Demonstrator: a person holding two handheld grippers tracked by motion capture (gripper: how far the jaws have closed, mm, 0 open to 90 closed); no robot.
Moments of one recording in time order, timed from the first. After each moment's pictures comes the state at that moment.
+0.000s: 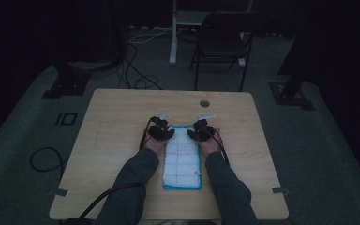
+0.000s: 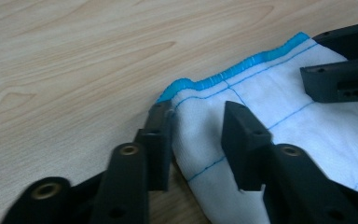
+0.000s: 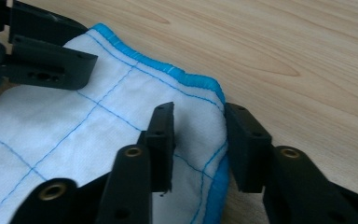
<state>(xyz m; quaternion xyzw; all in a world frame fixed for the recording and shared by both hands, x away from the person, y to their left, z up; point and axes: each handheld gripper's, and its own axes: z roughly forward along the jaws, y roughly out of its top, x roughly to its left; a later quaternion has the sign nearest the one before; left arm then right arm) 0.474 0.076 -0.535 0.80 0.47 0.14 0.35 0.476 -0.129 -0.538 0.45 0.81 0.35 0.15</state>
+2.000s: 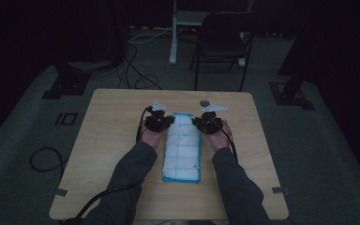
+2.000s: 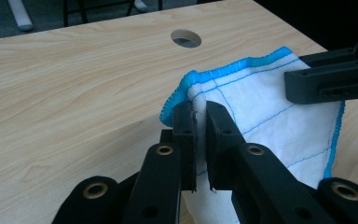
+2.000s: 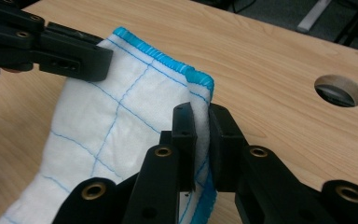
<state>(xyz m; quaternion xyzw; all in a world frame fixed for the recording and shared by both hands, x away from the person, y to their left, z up) 0.459 0.088 -0.469 0.77 0.43 0.14 0.45 0.456 -0.147 -0.468 0.41 0.79 0.43 0.17</state>
